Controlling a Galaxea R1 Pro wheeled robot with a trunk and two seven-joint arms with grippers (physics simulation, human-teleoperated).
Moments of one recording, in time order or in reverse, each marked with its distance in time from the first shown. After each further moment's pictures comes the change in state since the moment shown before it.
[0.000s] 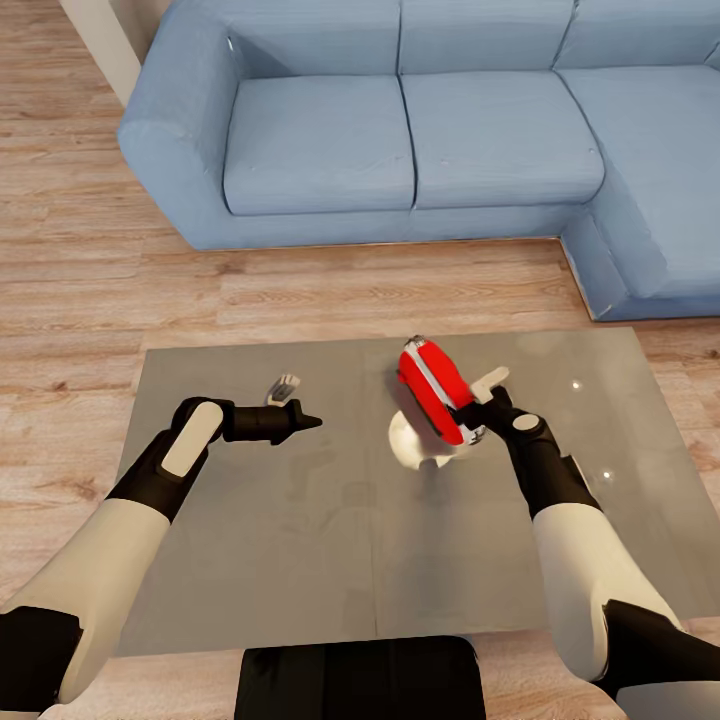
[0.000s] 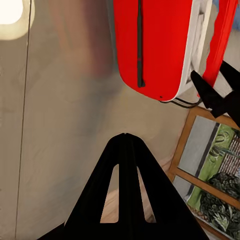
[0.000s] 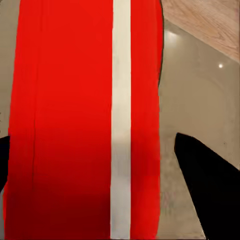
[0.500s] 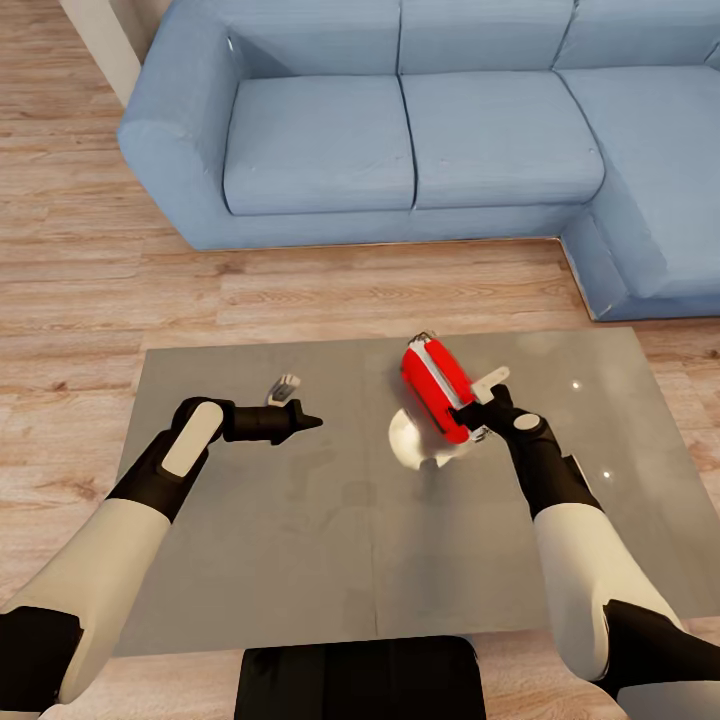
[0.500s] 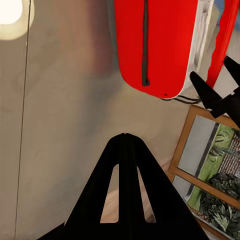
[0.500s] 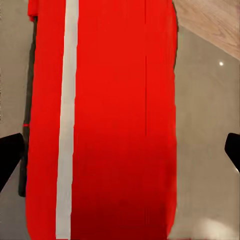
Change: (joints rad) left arm 0.000 -0.001 0.000 0.000 0.000 0.000 0.000; right arm 0.000 -0.002 0.000 -0.003 0.003 0.011 0.007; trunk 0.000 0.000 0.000
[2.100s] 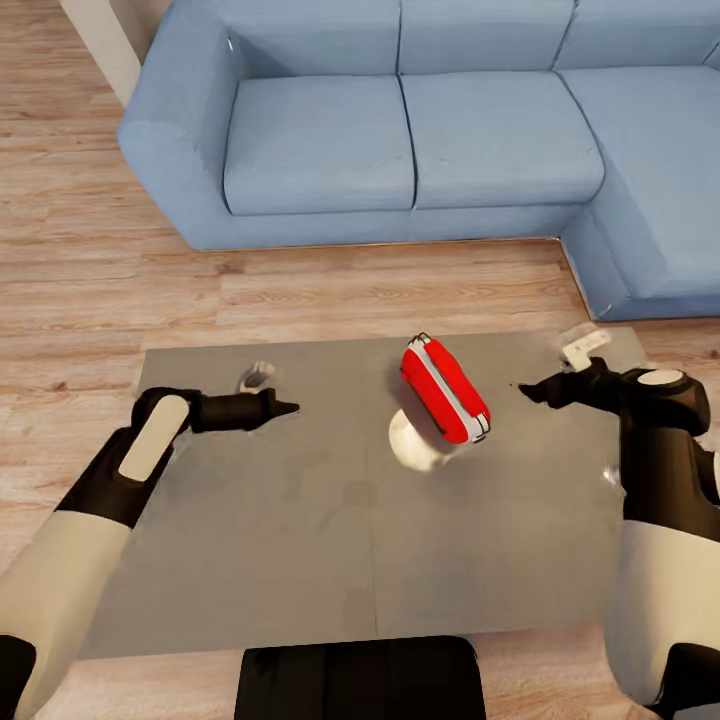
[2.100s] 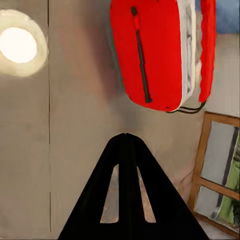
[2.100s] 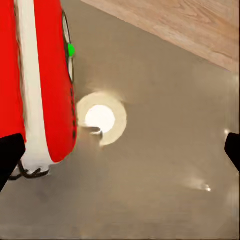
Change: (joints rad) left arm 0.039 0.111 0.001 -0.207 0.000 0.011 -0.004; right arm 0.069 -0.159 -0.031 -0.658 0.085 0.522 0.547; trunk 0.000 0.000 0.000
